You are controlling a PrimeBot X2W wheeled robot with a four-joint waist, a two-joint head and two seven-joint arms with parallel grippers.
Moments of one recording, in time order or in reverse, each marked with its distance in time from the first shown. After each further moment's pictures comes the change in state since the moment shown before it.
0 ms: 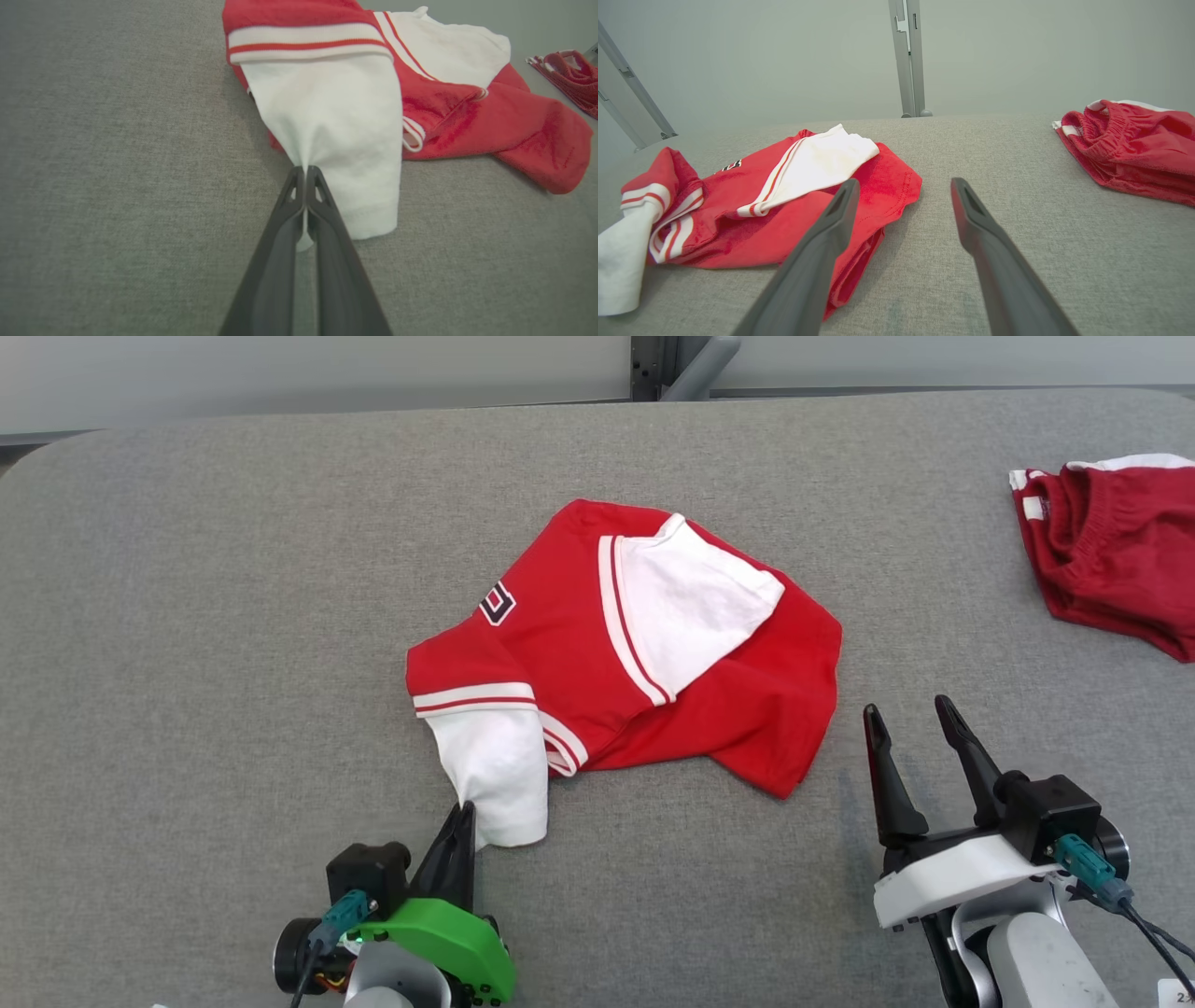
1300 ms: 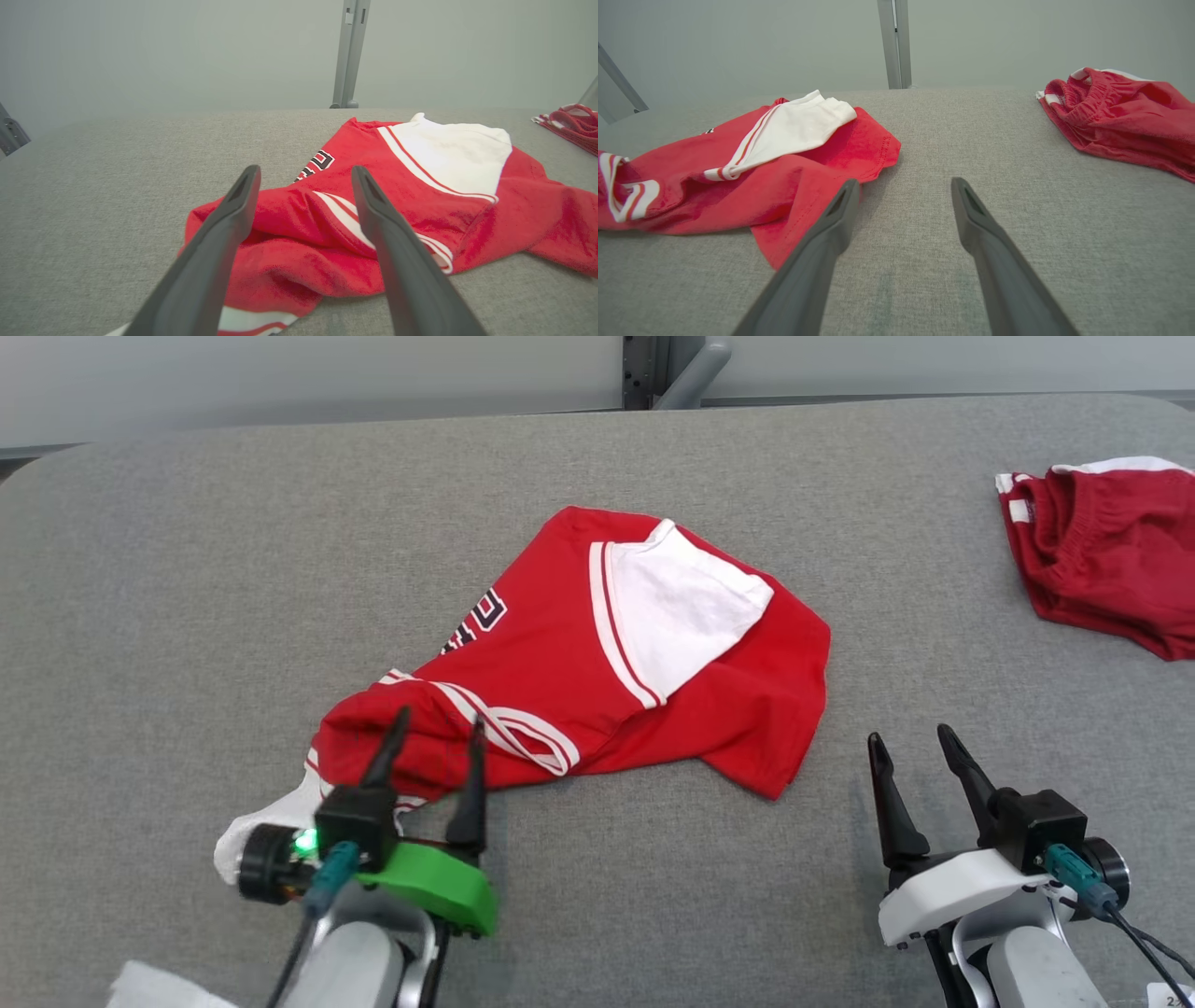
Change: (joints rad) left arm -0.082 0.078 0.020 -0.096 0.124 0.045 -0.092; right arm -0.001 0.000 -0.024 0.091 -0.032 0.000 0.000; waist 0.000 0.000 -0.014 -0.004
